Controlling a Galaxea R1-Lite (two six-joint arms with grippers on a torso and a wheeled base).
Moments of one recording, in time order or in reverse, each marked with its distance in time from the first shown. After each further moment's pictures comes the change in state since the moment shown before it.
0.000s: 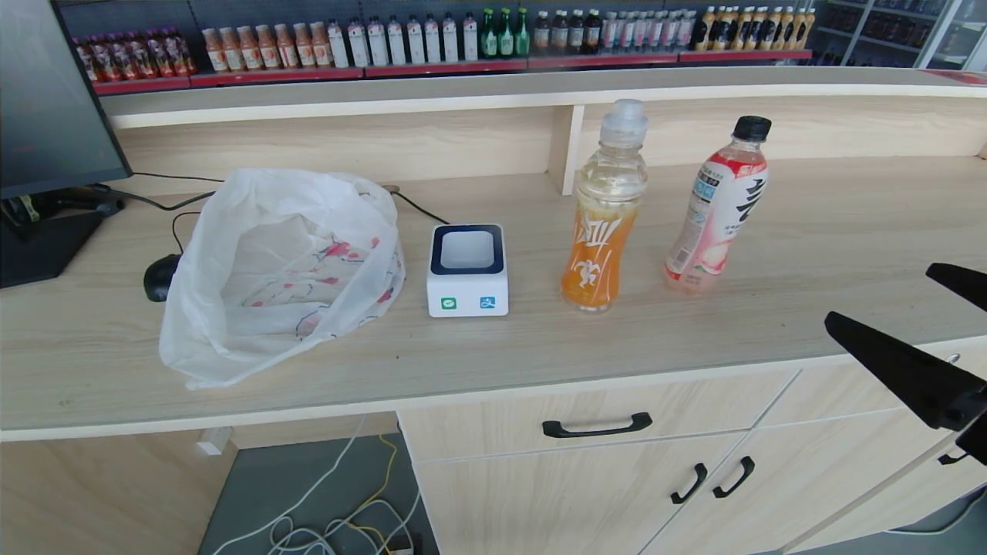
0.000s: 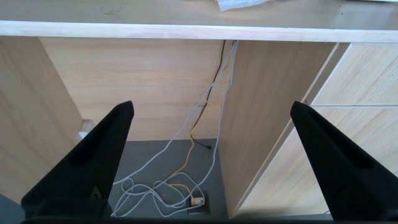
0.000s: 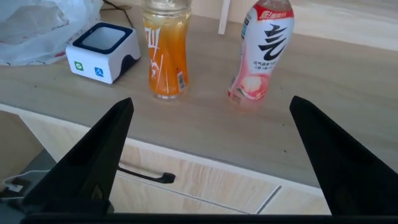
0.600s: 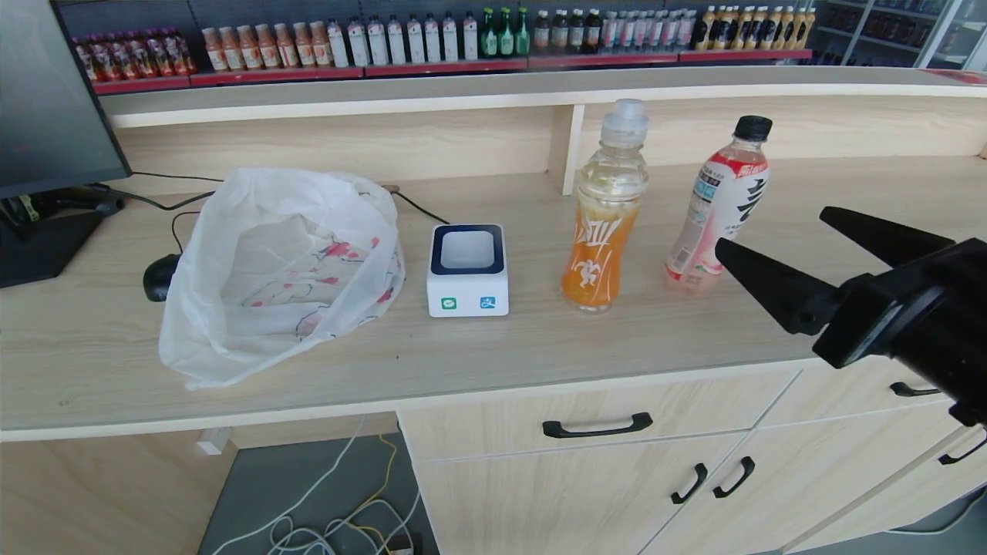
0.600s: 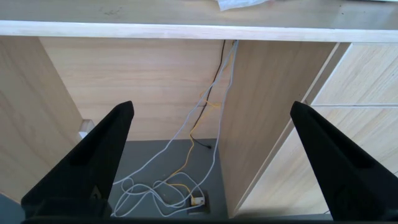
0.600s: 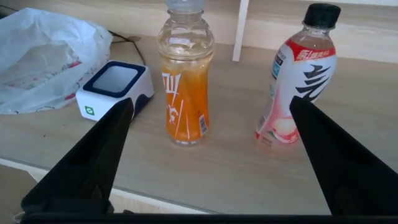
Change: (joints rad) left arm 0.000 0.000 0.000 0.000 0.000 0.000; right arm 0.077 0.278 -0.104 -0.262 -0.056 0.031
